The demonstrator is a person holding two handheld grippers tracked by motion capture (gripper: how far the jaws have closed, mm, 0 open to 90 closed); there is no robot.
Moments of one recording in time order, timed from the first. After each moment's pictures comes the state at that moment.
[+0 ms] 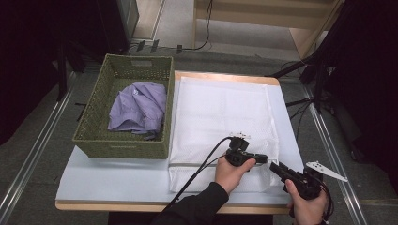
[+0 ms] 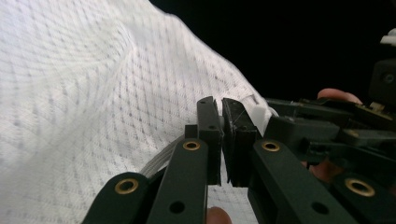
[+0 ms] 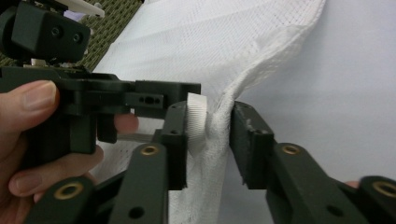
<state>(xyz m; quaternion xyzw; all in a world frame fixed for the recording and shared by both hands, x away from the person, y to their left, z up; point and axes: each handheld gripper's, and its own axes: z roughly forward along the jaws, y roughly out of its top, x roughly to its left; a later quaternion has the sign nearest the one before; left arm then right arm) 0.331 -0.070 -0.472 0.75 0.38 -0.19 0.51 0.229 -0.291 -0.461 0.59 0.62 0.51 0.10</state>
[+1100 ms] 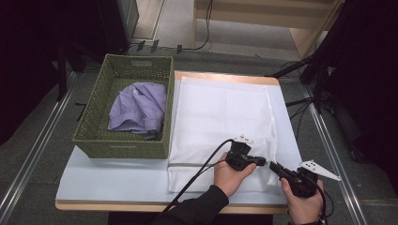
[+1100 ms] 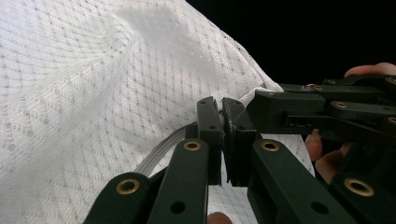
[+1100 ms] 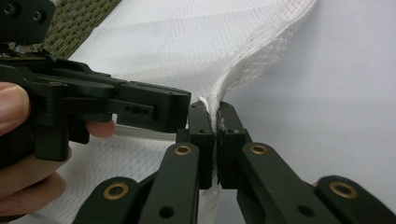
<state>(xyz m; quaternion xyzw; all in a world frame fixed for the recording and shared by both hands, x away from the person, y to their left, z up) 0.316 -0.071 -0.465 0.78 0.36 -0.12 0.49 0.231 -0.278 -0.461 0.57 0.65 0.48 0.15</state>
